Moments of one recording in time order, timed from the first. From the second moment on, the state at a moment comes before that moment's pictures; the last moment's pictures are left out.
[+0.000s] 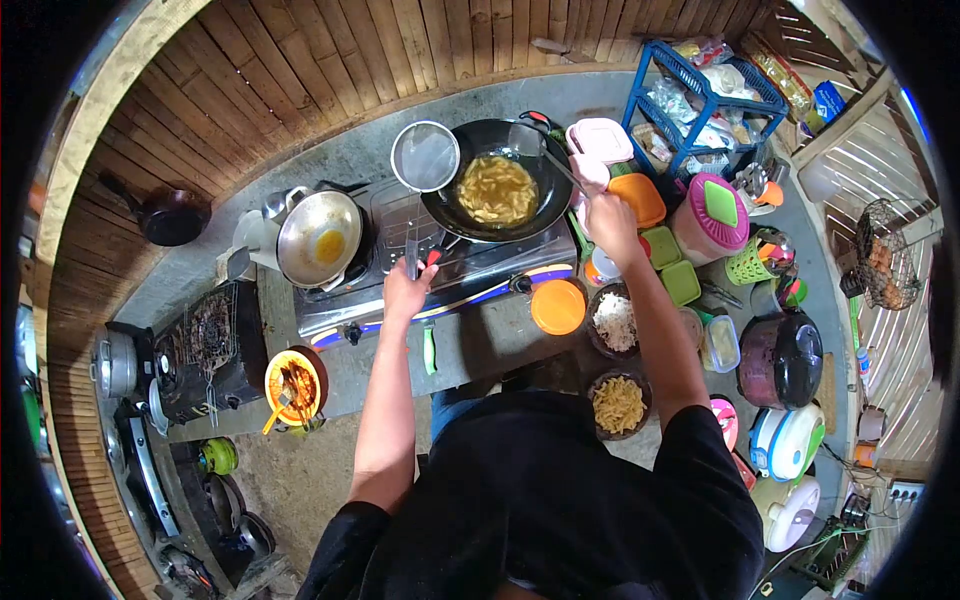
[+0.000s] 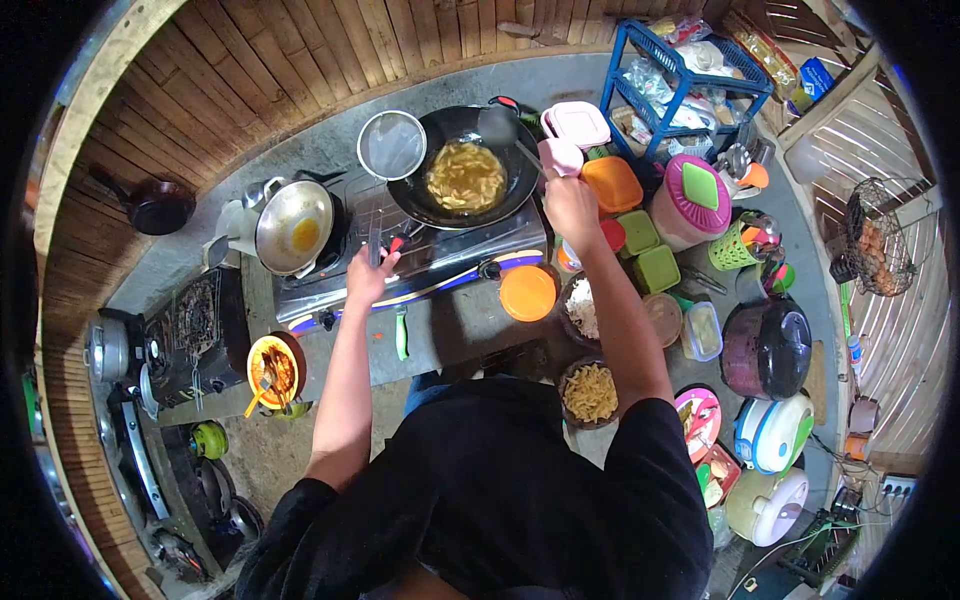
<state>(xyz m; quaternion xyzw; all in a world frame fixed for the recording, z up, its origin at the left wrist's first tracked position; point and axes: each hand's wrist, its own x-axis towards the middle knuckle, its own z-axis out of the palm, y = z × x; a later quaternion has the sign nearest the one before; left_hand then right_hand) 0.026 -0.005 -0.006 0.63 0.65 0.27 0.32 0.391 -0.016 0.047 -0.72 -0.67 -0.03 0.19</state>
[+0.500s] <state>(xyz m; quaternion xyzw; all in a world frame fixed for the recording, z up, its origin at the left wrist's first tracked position) 0.026 -0.004 -0.007 0.62 0.66 0.27 0.34 0.377 0.000 0.036 -0.68 -0.58 0.37 0.24</state>
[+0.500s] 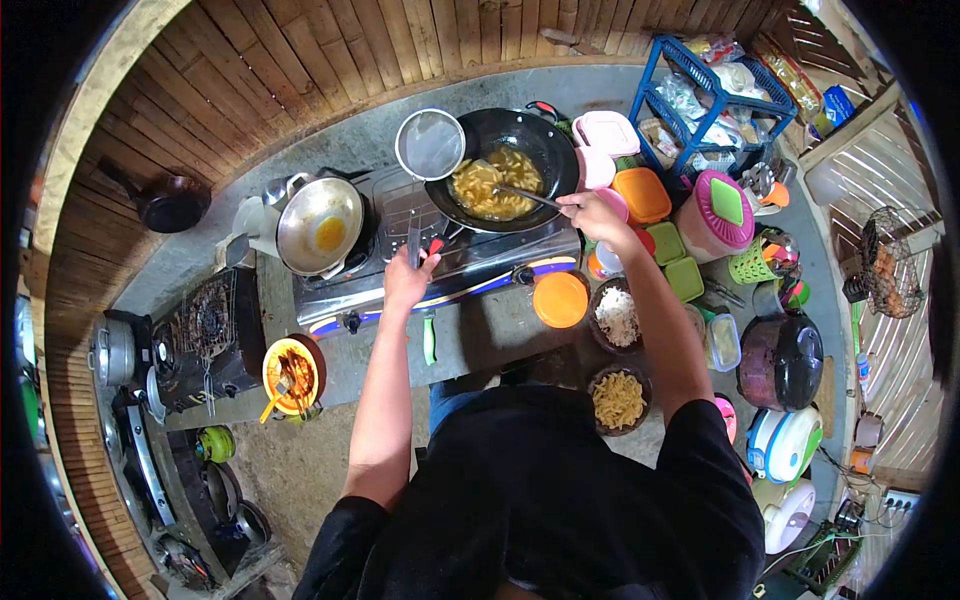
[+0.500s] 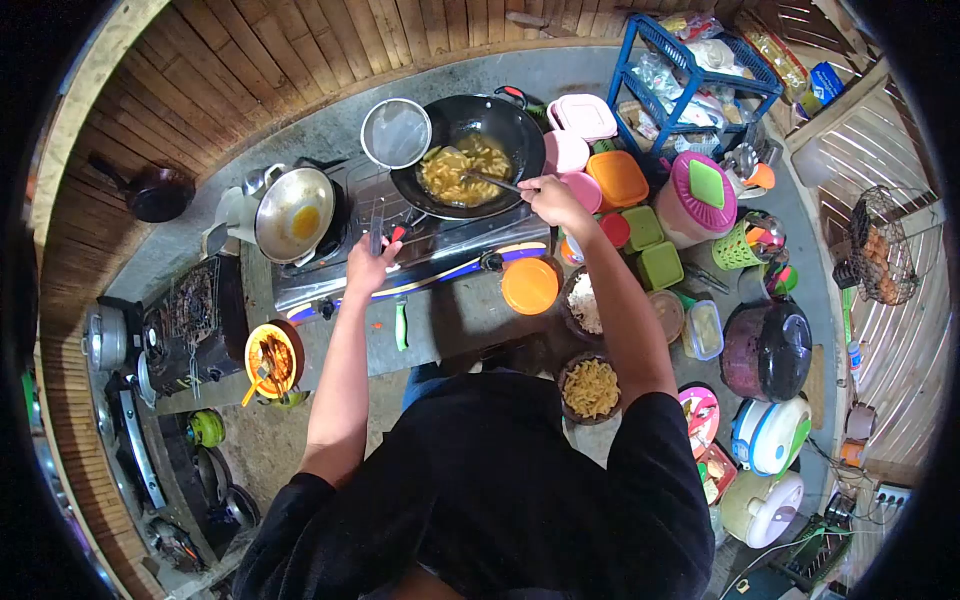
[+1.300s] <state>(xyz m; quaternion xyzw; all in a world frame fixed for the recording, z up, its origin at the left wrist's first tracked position) 0.027 -0.005 -0.006 0.60 0.66 0.28 0.35 0.417 -0.060 0.056 -0.64 -0.71 0.15 0.25</state>
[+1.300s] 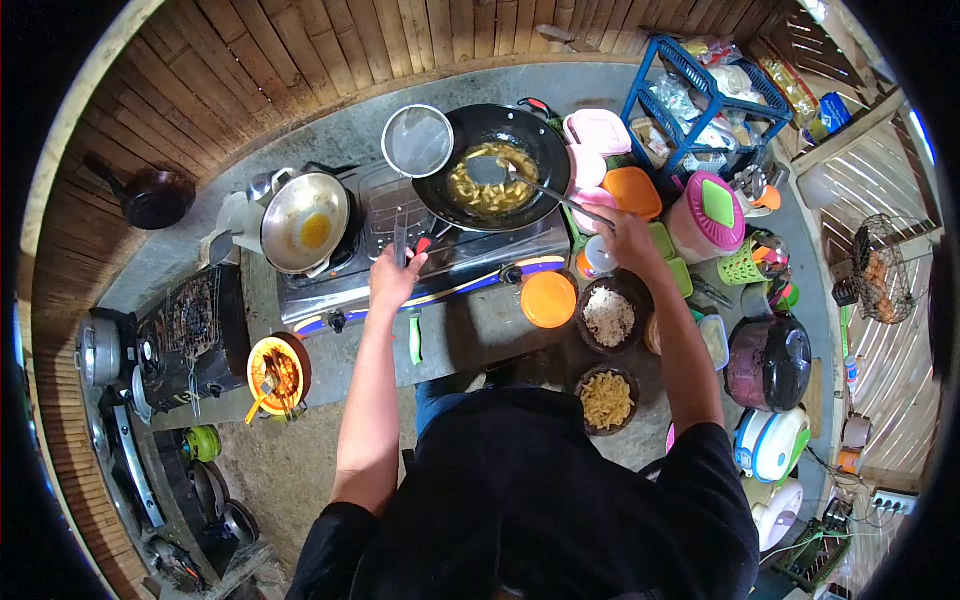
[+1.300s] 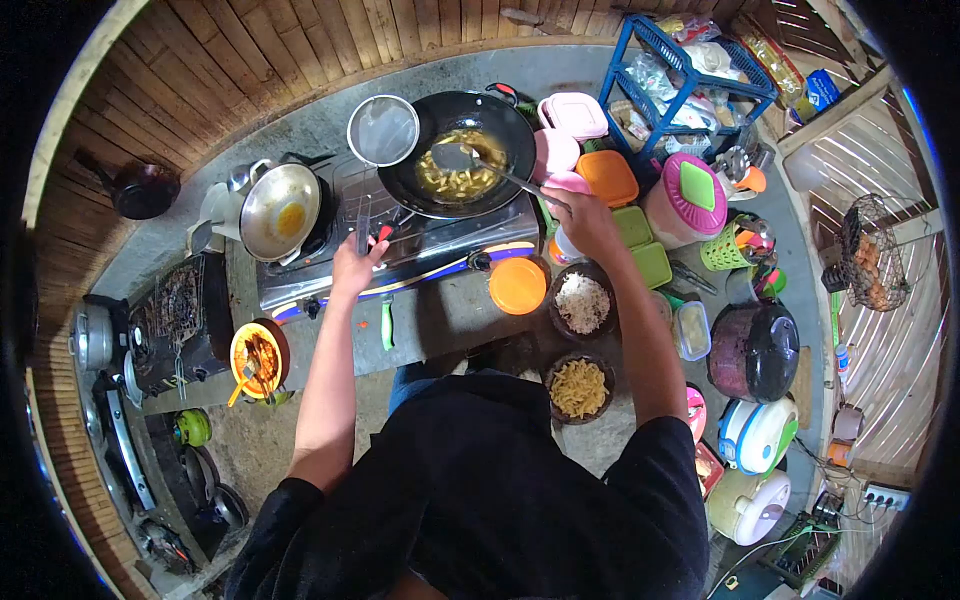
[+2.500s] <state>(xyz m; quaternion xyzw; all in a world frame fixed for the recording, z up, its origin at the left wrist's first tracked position) 0.026 -0.005 -0.009 0.59 0.66 0.27 0.37 0.417 -0.064 0.052 -0.63 -0.66 0.35 0.22</state>
